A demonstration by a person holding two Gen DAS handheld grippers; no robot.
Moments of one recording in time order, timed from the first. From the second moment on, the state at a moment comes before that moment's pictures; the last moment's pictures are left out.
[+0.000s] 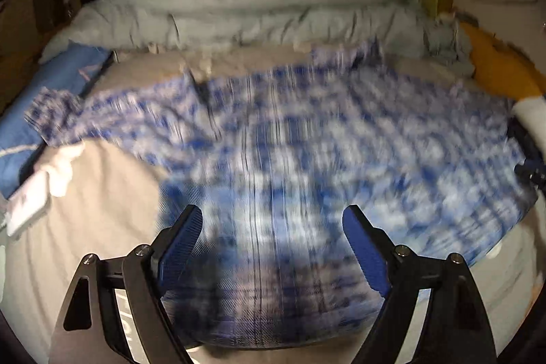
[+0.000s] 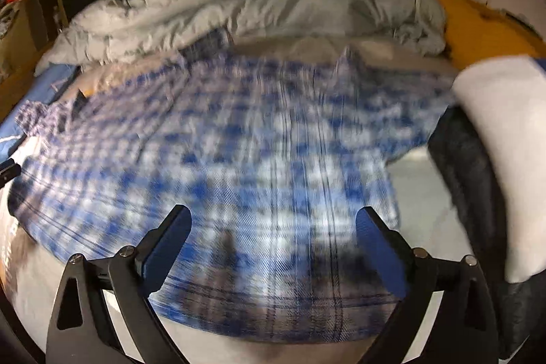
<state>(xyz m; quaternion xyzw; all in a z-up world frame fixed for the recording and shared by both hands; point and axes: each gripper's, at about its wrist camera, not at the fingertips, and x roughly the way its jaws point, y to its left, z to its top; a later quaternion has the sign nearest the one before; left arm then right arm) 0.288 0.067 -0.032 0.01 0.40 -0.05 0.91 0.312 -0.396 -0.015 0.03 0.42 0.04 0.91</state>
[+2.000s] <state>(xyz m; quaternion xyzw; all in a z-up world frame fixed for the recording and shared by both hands) 0.448 0.310 -0.056 -0.15 0.37 0.16 0.90 0.437 -0.232 0.010 0.03 0.33 0.05 0.94</state>
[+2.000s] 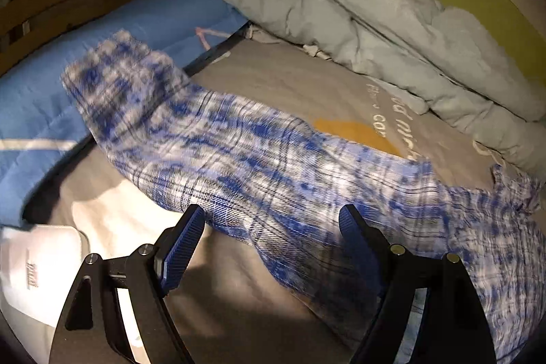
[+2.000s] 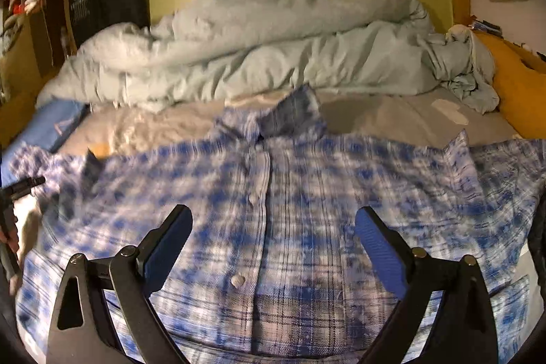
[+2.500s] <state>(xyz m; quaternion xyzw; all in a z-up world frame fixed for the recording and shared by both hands) 0.409 0.225 0.029 -0.14 0.26 0.03 0.95 0.441 -0.259 -0.002 0.08 0.36 0.03 0.93</state>
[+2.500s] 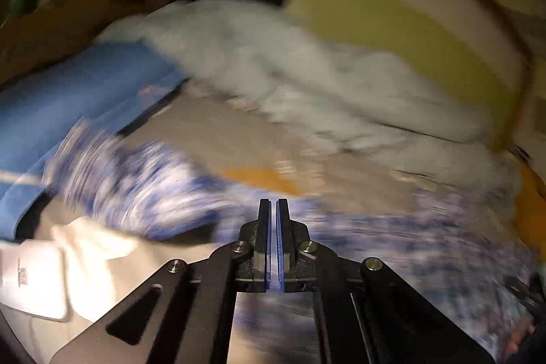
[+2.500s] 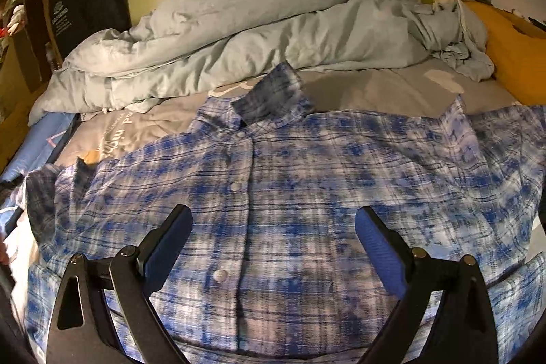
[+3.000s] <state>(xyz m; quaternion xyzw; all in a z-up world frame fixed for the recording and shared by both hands) 0.402 0.106 0.040 -0.10 0.28 -0.08 0.95 0.441 -0.268 -0.005 0.09 0.36 0.03 0.93</state>
